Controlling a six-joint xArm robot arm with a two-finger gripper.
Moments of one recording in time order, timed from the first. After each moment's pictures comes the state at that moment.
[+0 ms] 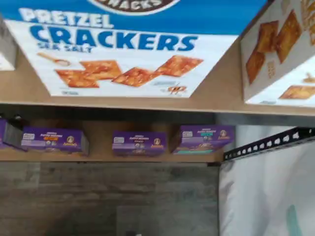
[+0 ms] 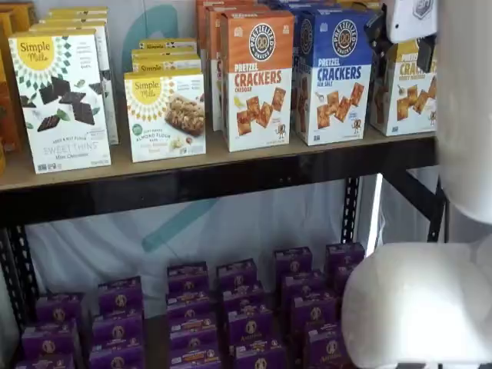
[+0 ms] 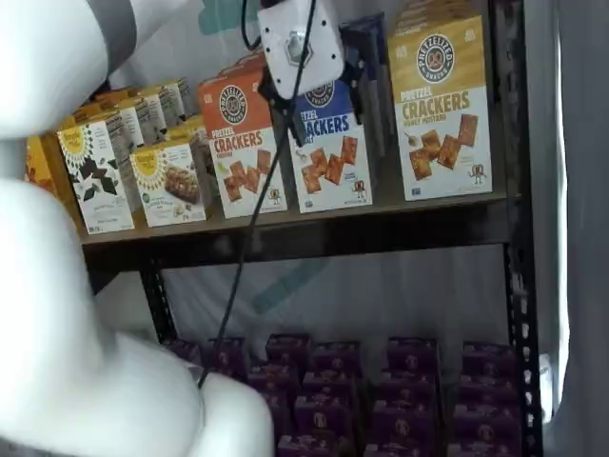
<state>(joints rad) -0.33 -0.73 -1.17 -0.05 1.64 -0.32</state>
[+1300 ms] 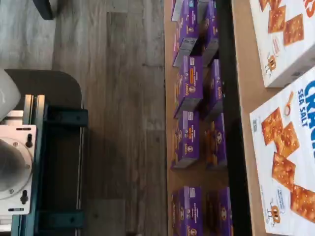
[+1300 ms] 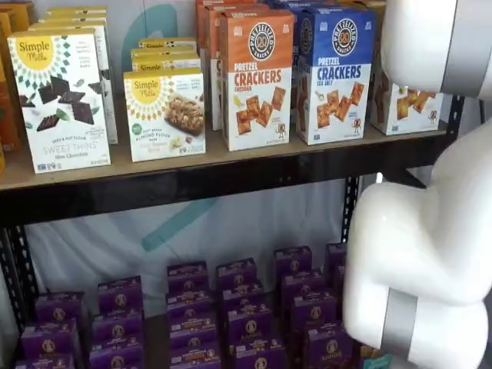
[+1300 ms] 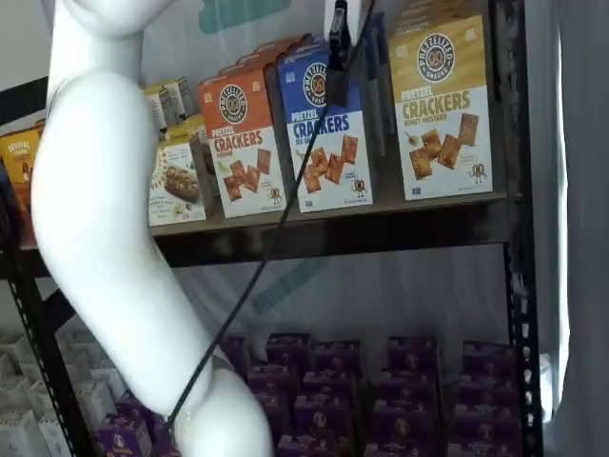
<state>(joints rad) -0.73 -0.33 -1.63 0.37 2.03 -2.12</state>
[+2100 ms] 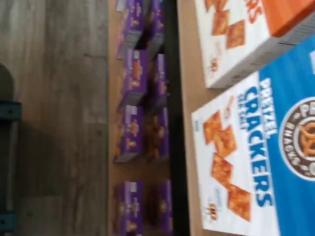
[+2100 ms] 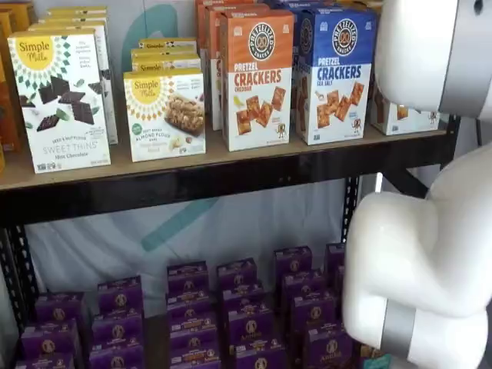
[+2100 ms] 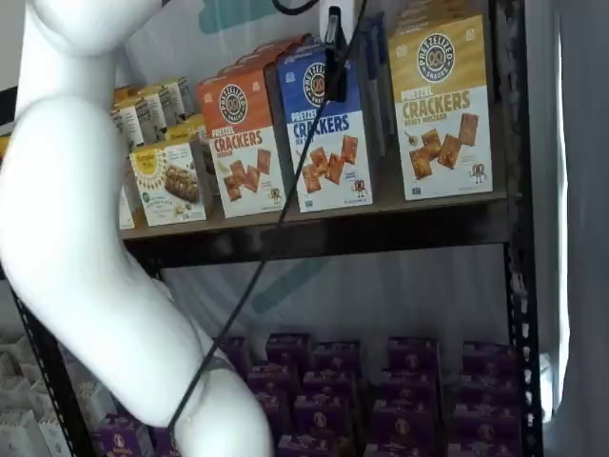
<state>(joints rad) -0.73 -0.45 -1.48 0.44 1.82 -2.12</state>
